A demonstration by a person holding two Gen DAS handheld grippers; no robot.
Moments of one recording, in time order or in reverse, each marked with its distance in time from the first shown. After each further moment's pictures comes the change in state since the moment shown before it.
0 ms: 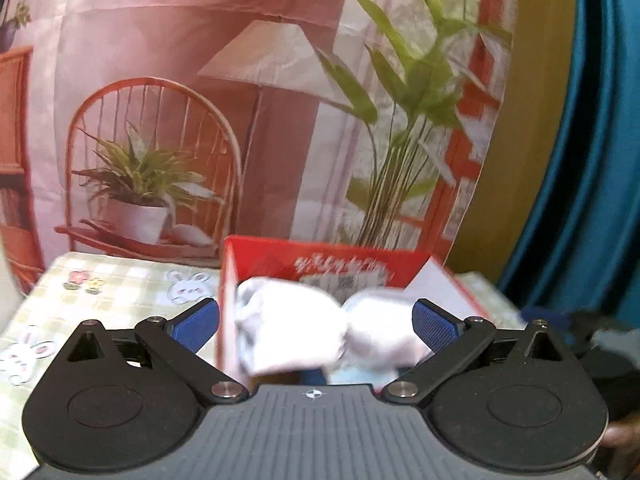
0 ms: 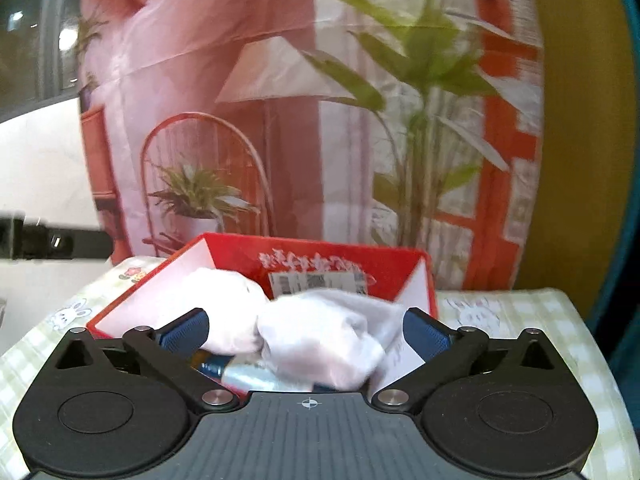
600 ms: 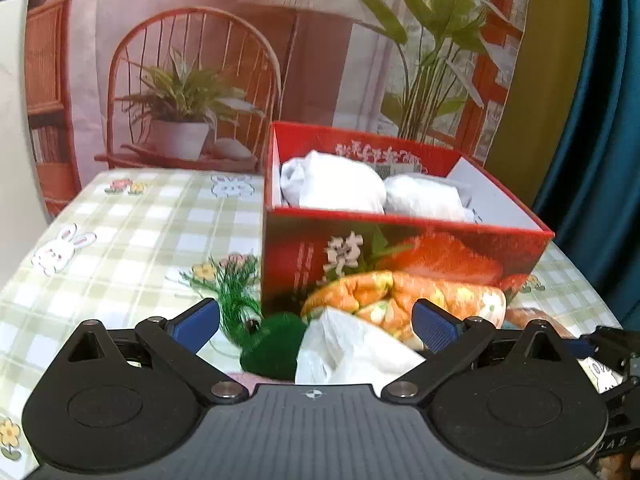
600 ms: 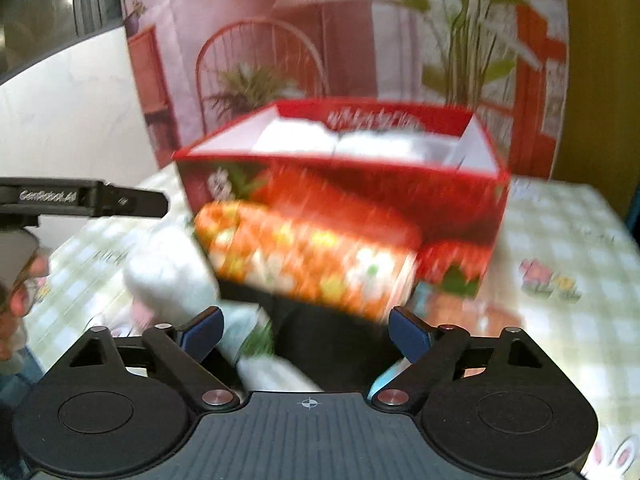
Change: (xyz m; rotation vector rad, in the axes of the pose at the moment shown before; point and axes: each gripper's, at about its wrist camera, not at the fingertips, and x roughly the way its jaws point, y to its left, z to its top) left arm -0.025 0.014 -0.085 -0.031 0.154 0.074; right arm -0.049 0.037 -0.110 -0.018 0.247 0.158
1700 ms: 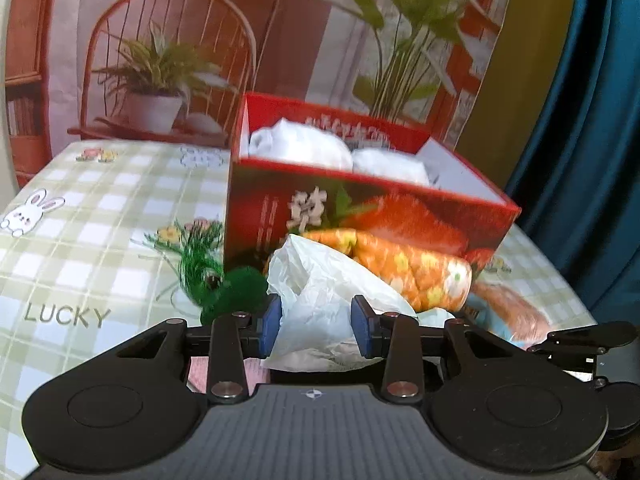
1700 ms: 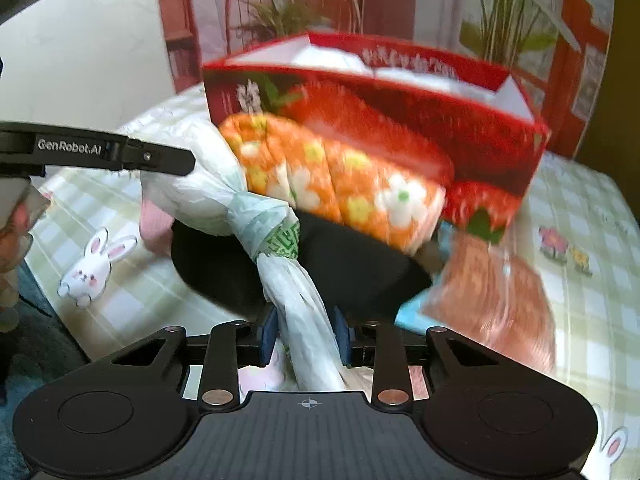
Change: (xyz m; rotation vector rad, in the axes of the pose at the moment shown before) left arm -0.002 -0.007 -0.022 -0.034 0.009 -0.102; right arm 0.008 0.014 -0.014 -0.128 0.158 -0.002
